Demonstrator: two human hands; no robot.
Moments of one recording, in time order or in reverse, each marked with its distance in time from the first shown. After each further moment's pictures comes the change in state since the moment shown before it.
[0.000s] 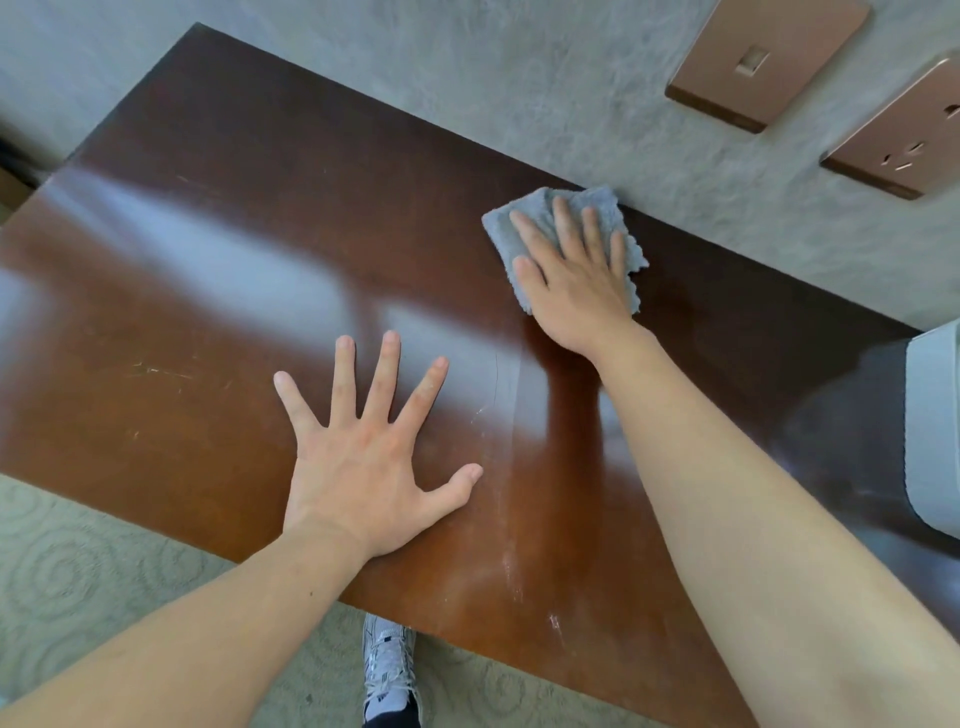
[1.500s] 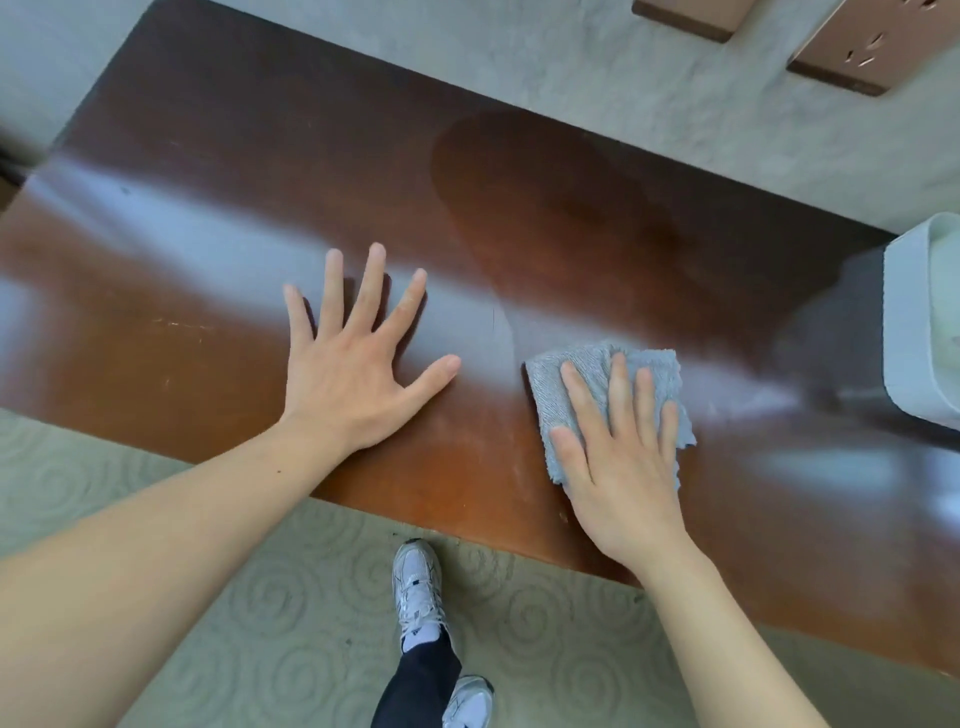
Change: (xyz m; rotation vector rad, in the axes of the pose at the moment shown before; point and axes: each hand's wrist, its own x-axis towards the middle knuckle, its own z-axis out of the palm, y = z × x) left_hand 0.012 -0.028 -0.005 -0.085 0.082 0.093; right_hand -0.246 -0.014 0.043 0.099 -0.070 0.214
